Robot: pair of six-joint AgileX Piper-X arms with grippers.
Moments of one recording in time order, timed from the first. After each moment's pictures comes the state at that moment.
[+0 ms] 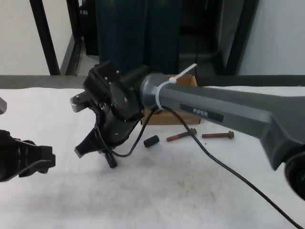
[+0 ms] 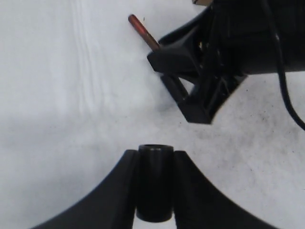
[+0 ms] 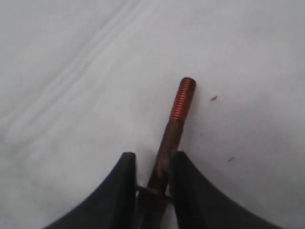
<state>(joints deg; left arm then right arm) -1.3 66.7 -33.5 24.3 28.4 -5.5 44.2 130.6 -110.3 48.7 -1.5 -1.9</state>
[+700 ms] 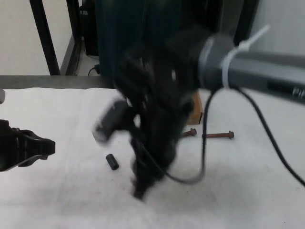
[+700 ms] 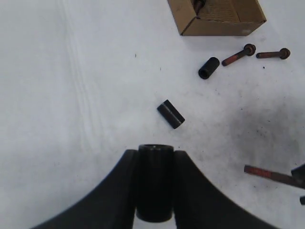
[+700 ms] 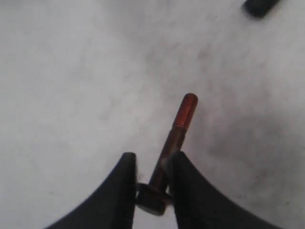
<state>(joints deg) -1.3 64.8 -33.5 21.0 28.4 -2.5 45.7 109.4 -88.1 66.8 -9.0 -25.6</state>
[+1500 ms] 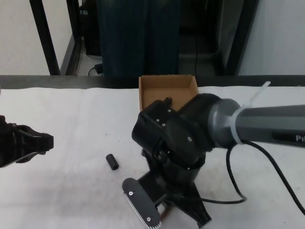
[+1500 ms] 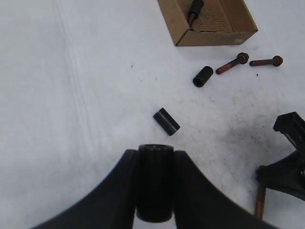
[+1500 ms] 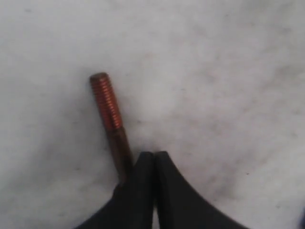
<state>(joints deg) -1.3 62.5 -33.5 21.0 28.4 -2.5 45.8 108.5 -68.5 41.1 5.6 -83.6</state>
